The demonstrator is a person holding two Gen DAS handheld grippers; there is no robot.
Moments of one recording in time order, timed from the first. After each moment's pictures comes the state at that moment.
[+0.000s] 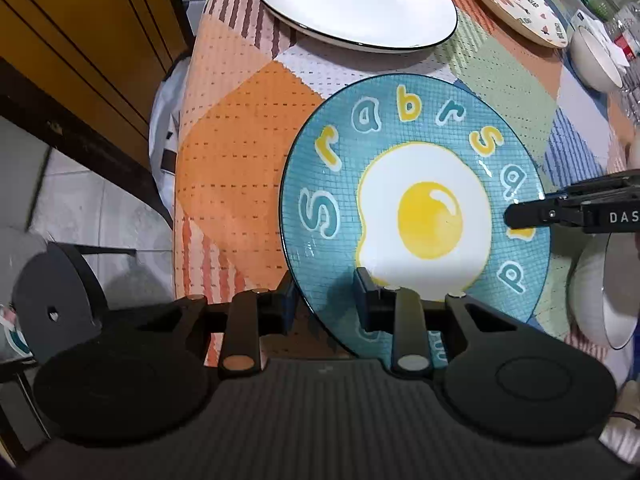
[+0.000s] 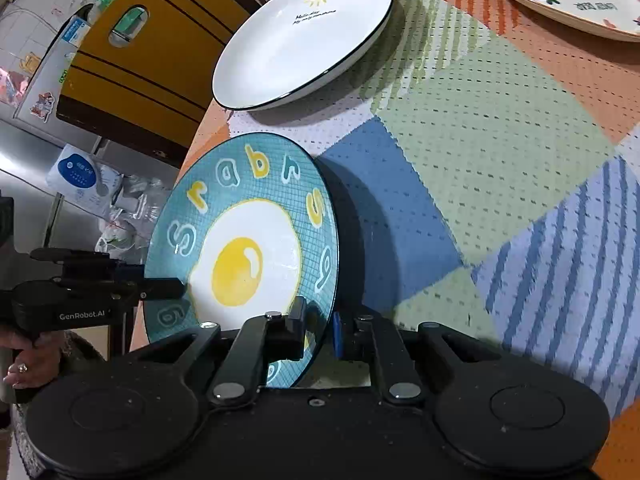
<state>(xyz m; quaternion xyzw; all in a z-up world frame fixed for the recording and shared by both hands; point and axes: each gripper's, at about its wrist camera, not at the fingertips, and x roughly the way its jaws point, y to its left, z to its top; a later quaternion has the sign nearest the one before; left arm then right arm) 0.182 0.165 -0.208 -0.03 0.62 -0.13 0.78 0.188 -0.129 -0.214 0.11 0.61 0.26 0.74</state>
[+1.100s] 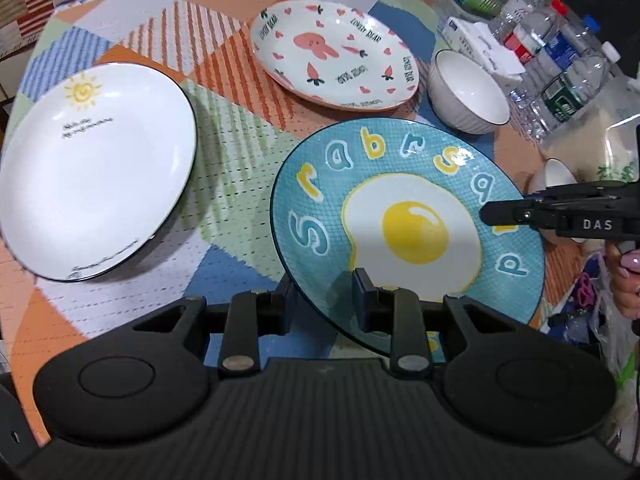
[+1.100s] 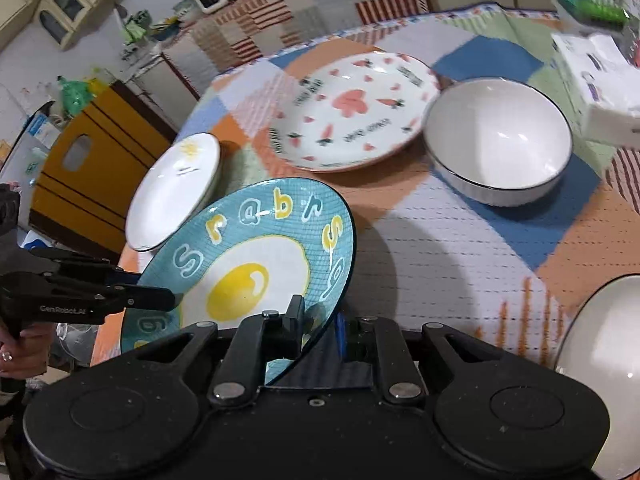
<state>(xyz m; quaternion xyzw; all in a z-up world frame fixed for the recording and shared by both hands) 0.277 -0.024 -0.166 0.00 0.56 -0.27 0.78 0.206 -0.314 -0.150 0.13 0.52 0.15 0.83</state>
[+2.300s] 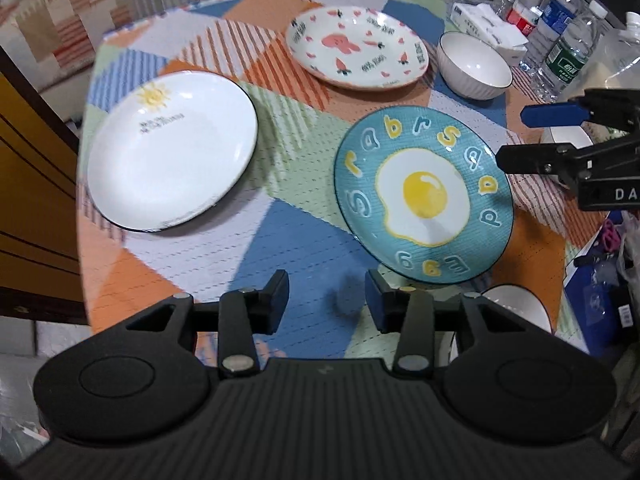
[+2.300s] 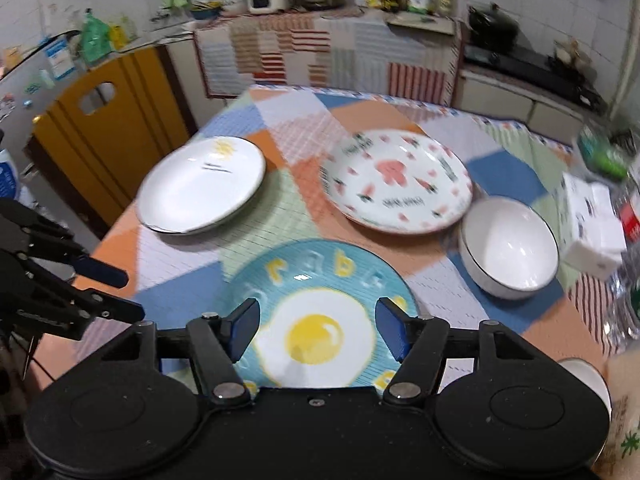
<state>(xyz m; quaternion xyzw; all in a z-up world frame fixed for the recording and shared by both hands) 0.213 0.023 -0.111 0.08 0.54 -0.23 0.81 0.177 -0.228 -0.087 -0.05 0.46 0.15 0.88</state>
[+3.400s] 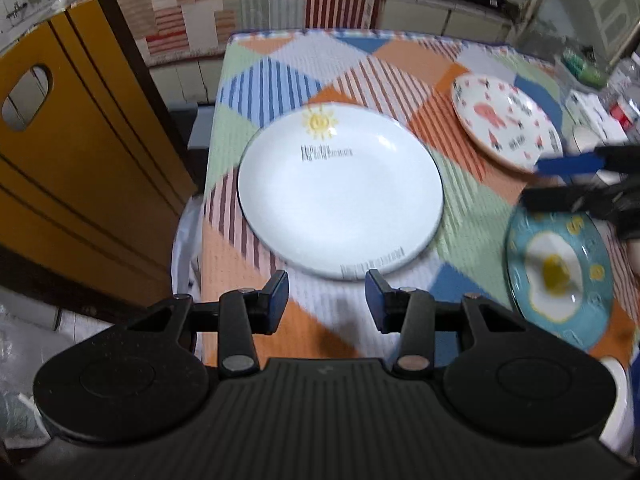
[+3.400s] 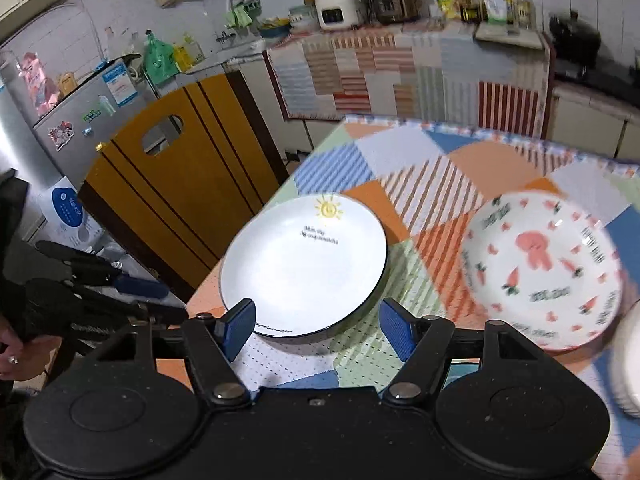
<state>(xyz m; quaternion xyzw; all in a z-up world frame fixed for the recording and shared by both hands) 0.281 0.134 -0.127 0.02 0.50 -0.12 0.86 0.269 -0.136 -0.108 0.01 0.45 0.26 0.86</state>
